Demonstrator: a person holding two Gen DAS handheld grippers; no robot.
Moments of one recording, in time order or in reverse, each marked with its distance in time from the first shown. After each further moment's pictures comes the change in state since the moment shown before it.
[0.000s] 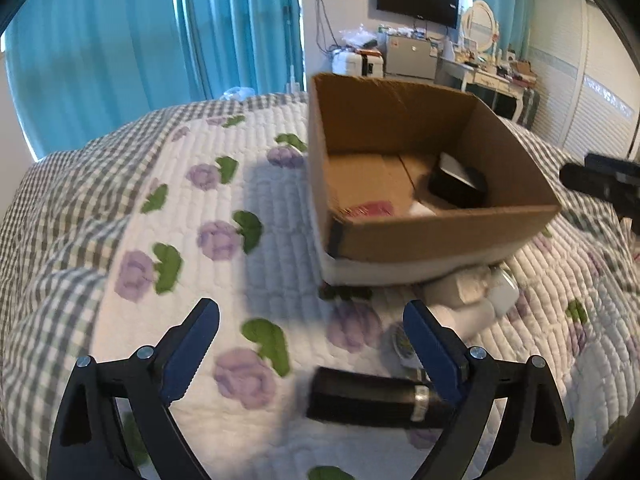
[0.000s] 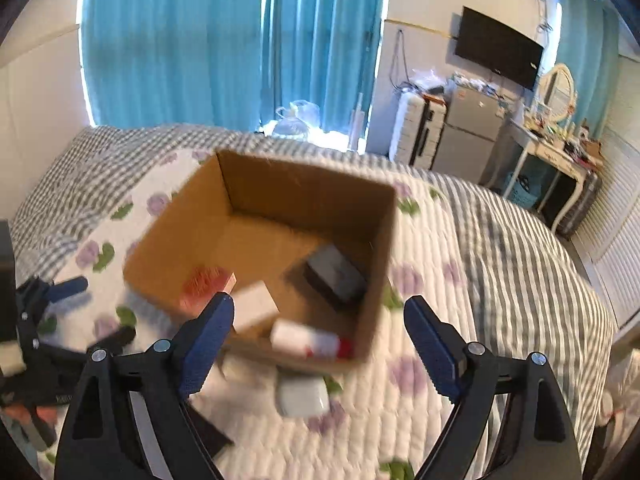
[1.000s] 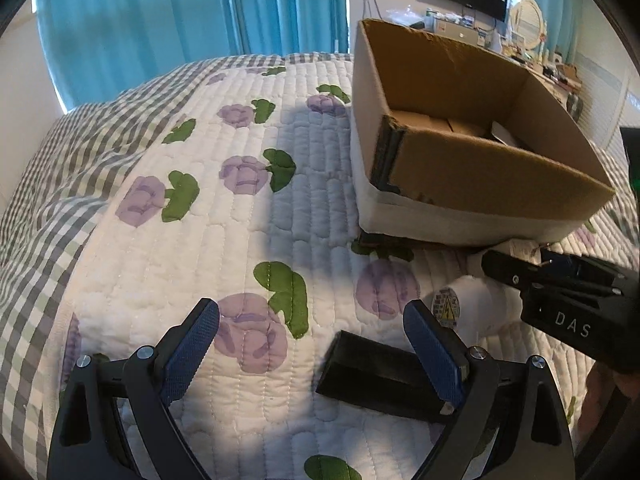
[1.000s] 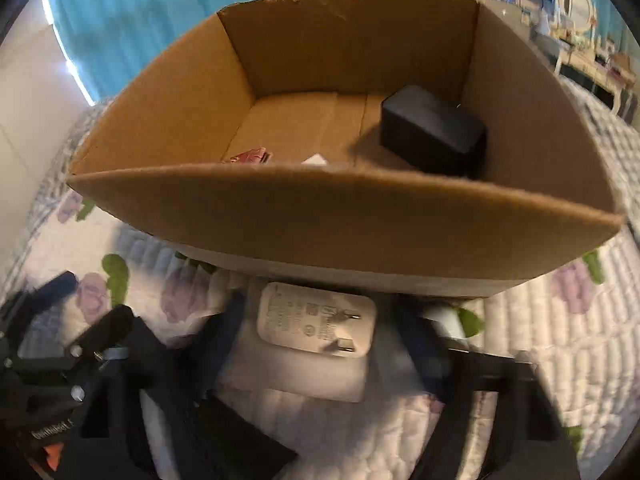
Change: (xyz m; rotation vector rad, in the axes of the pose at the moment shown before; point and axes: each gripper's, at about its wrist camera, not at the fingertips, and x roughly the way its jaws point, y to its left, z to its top) left arm 0.026 0.007 -0.028 -0.109 0.086 0.114; right arm 0.109 0.044 -0.071 0.153 0.211 0.190
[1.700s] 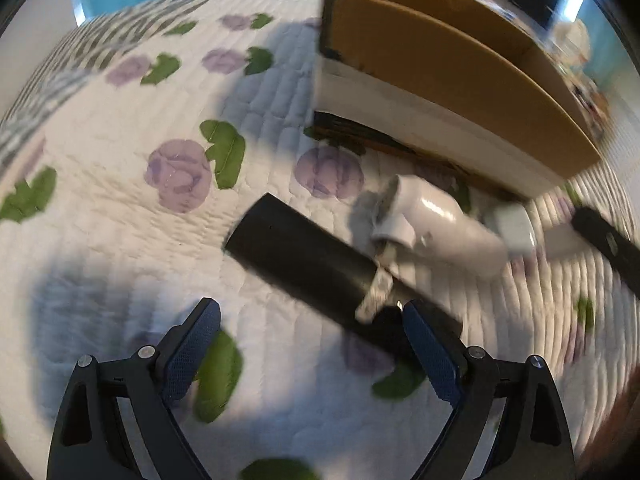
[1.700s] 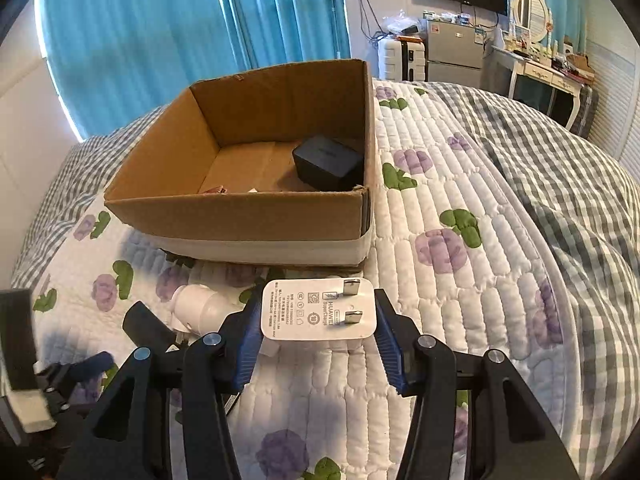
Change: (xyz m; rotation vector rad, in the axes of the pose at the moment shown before) left arm 0.004 -0.035 -0.042 -0.260 0.206 -0.031; right arm -0.091 -0.040 -0.025 0.059 -0.138 -0.099
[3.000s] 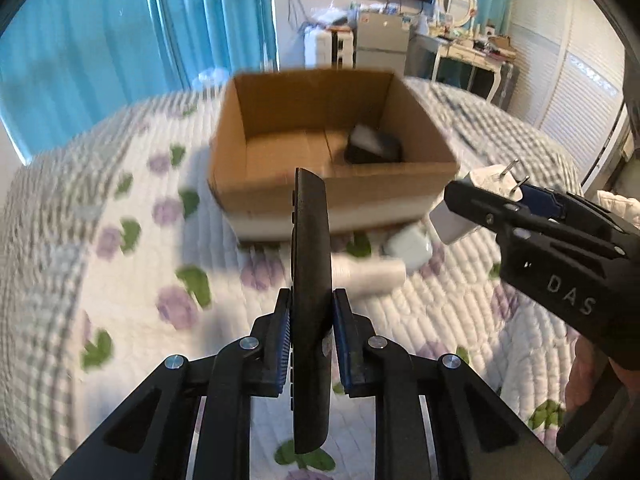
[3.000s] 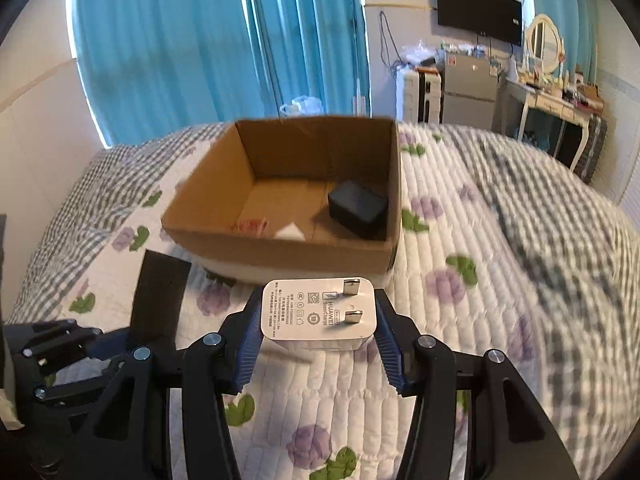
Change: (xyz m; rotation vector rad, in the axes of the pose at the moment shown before) left arm -0.112 -0.046 0.019 0.436 -0.185 -0.109; right arm -0.054 0.025 0.016 -0.069 -0.096 0.030
